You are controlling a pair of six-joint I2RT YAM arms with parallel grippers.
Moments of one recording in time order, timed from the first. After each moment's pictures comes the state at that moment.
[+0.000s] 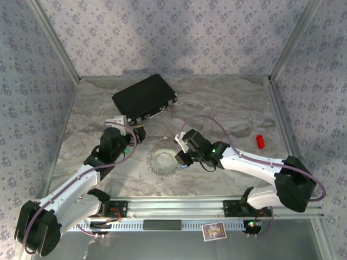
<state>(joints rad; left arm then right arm) -0.48 0.89 0.46 0.04 -0.13 -0.48 0.92 1.34 0.81 -0.36 -0.02 0.21</state>
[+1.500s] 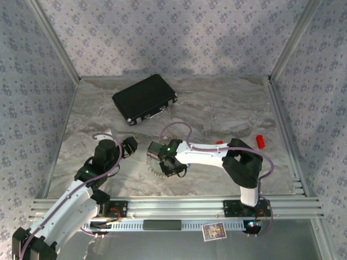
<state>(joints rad) -0.48 0.62 0.38 -0.30 -0.16 -0.80 1.14 1.87 1.30 -0.90 0.09 0.72</state>
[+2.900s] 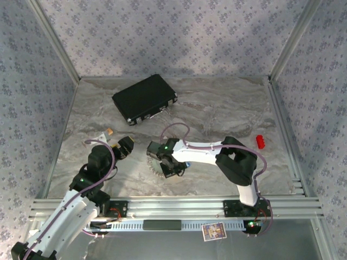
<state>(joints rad) -0.48 0.46 0.34 -0.30 -0.18 -0.86 1.12 1.93 1.33 -0.95 0.06 0.71</state>
